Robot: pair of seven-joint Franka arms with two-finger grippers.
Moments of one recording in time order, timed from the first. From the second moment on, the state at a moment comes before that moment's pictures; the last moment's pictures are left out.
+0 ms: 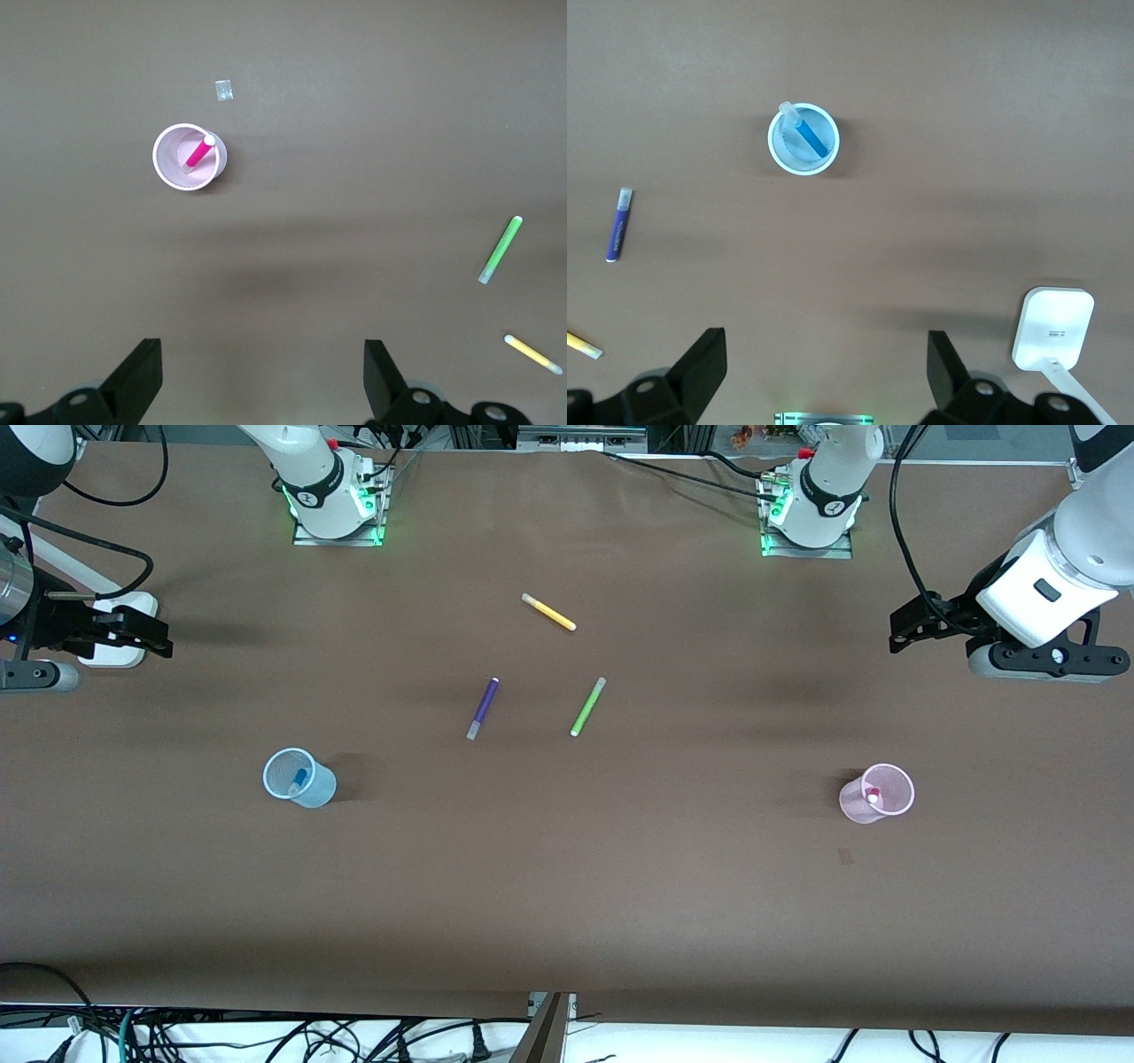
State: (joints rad) left arm 0.37 0.07 -0.52 -1.53 -0.01 1.51 -0.14; right arm -0.02 0.11 0.04 -1.51 -0.04 1.49 -0.02
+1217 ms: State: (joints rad) left arm 0.01 0.06 -0.16 -1.52 -0.04 1.51 -0.14; right arm -0.03 0.11 0.04 -1.51 -0.04 1.49 -0.02
